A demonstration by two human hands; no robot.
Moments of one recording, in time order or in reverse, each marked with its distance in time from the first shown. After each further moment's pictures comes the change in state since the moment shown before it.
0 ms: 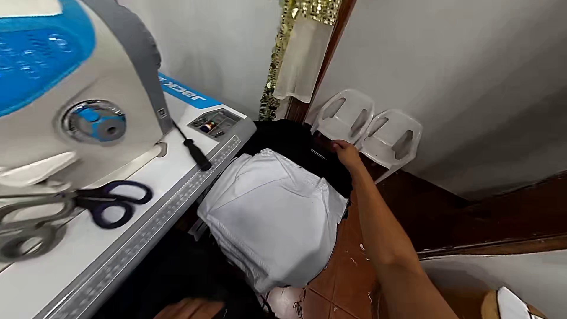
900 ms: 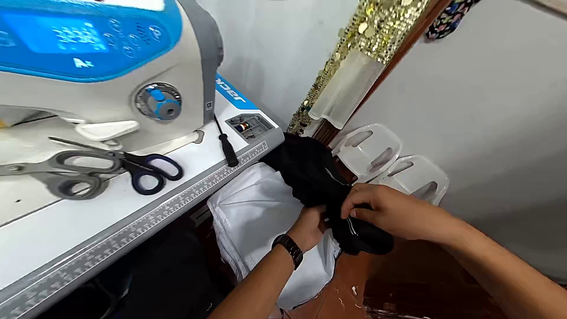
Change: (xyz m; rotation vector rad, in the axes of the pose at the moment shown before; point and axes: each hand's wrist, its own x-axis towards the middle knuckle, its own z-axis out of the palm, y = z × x) left_hand 0.304 0.092 0.046 -2.087 0.314 -0.167; right_hand -0.136 -0.218 -0.100 -0.444 -0.818 -0.503
